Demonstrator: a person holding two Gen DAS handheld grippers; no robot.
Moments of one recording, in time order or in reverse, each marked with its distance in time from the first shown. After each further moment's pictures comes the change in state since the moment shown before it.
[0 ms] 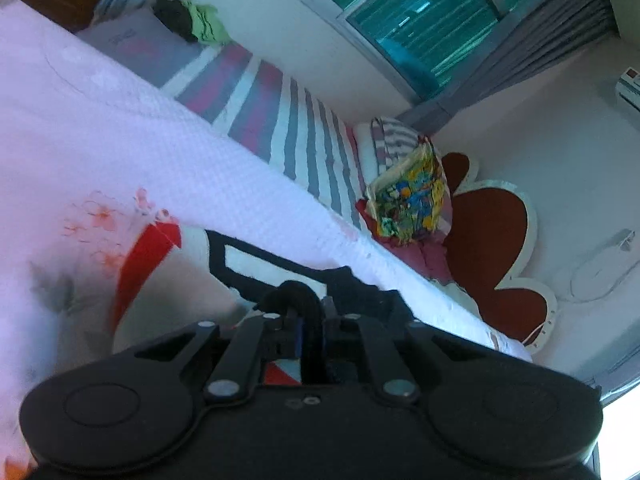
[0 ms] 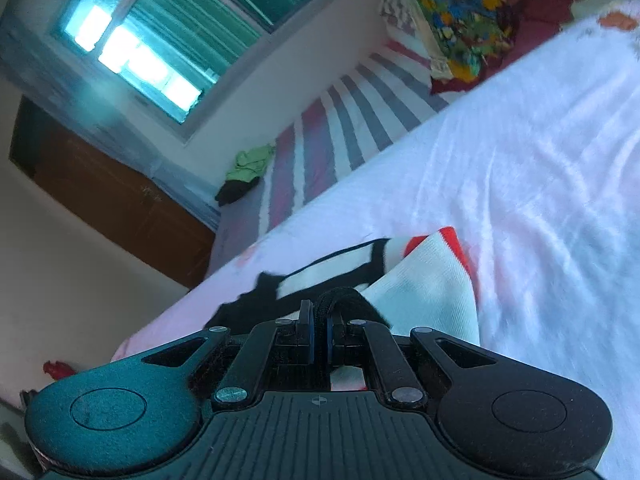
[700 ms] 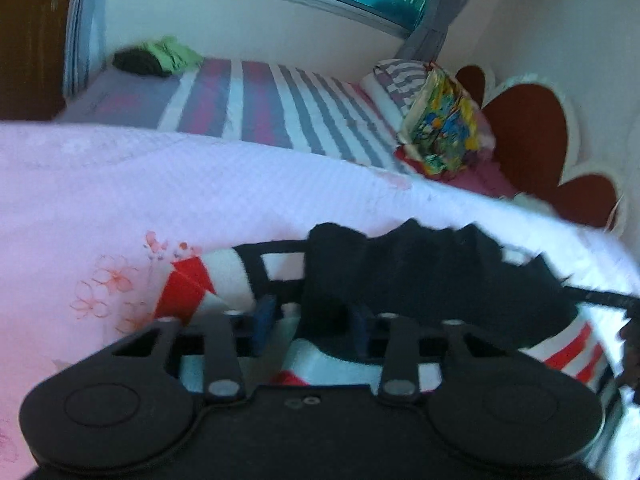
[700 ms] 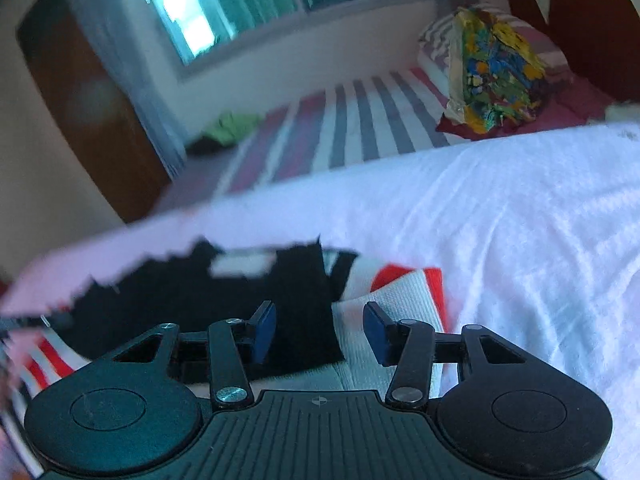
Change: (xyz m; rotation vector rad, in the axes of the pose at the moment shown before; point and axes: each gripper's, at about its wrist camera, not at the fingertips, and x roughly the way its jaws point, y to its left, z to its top) left arm 0.026 -0.019 -0.013 0.417 0.067 0.243; right arm 0.057 0.023 -0.035 -0.450 0.040 -0.228
